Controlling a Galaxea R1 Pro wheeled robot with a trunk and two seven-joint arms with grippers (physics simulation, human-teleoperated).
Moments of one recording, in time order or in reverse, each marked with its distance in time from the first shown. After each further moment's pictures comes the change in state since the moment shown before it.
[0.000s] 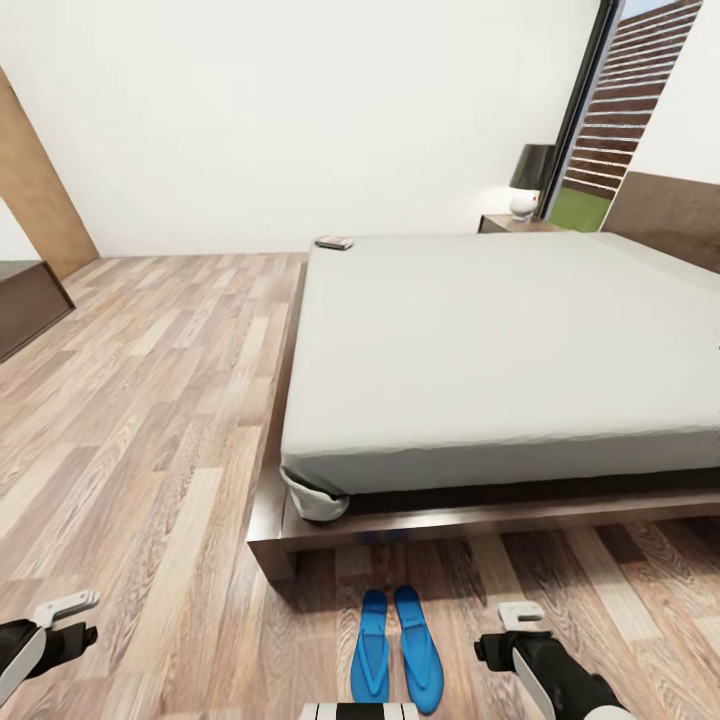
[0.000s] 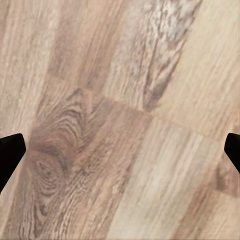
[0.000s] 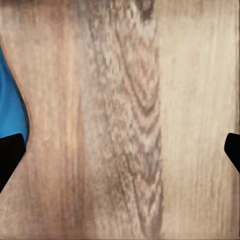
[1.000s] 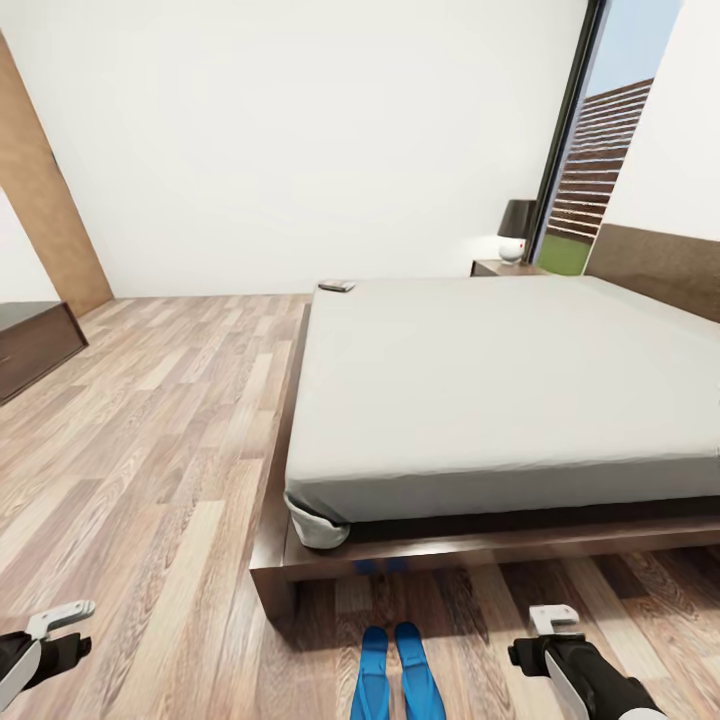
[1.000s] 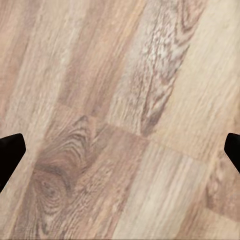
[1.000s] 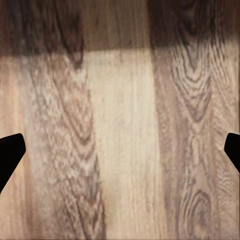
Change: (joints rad) left arm 0.017 0.001 -0.001 0.024 -0.014 -0.043 0.003; right arm 0.000 -0.090 0.000 0.016 -0.002 0.000 0.000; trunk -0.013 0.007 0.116
